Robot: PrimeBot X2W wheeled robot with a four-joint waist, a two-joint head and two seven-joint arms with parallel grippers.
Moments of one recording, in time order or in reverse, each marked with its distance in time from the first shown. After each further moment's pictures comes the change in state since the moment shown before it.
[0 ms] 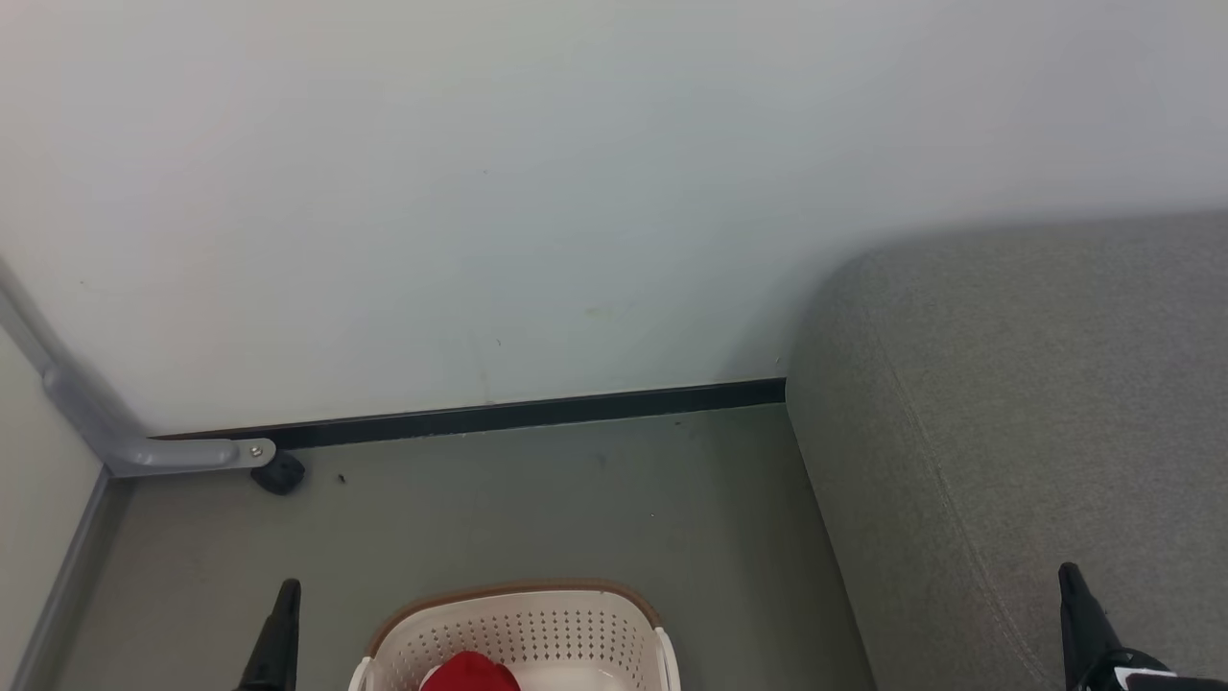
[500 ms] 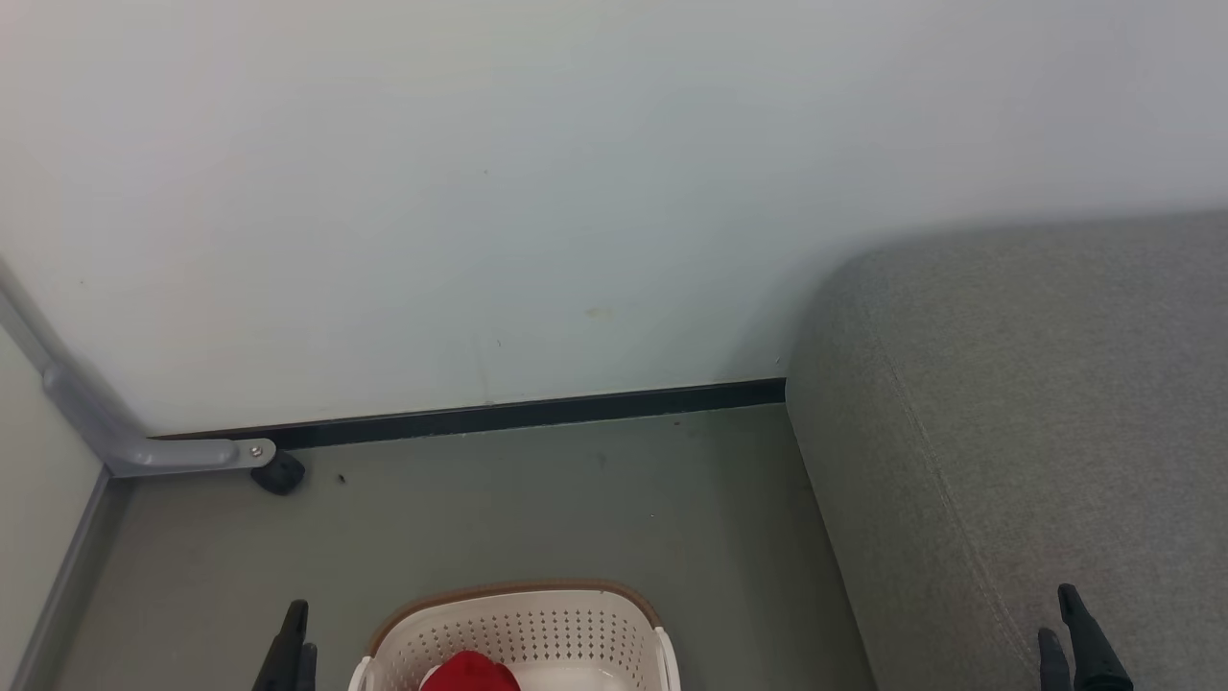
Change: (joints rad) left arm 0.044 -0.010 -0.019 0.040 0.000 0.001 -0.028; right arm 0.039 0.017 0.012 0.042 -0.015 -0.003 -0.024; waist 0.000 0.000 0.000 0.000
